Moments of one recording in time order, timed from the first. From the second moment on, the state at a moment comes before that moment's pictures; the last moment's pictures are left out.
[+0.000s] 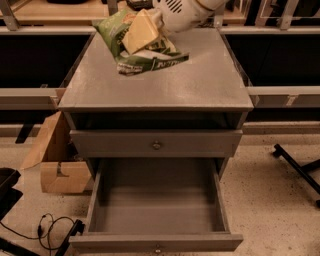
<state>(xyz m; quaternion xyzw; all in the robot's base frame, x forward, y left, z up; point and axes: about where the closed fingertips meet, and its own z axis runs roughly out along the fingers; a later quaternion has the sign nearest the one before) 0.556 0.018 1.050 -0.40 0.82 0.19 0.36</state>
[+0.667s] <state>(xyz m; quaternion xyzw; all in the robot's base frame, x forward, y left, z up) 0.421 0.063 0.995 -0.38 0.83 0.28 0.31</state>
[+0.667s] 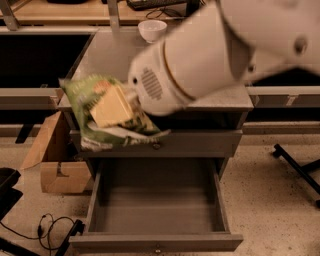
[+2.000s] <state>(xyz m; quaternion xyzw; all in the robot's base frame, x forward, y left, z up) 0.450 0.052 0.881 -0.27 0.86 0.33 0.28</state>
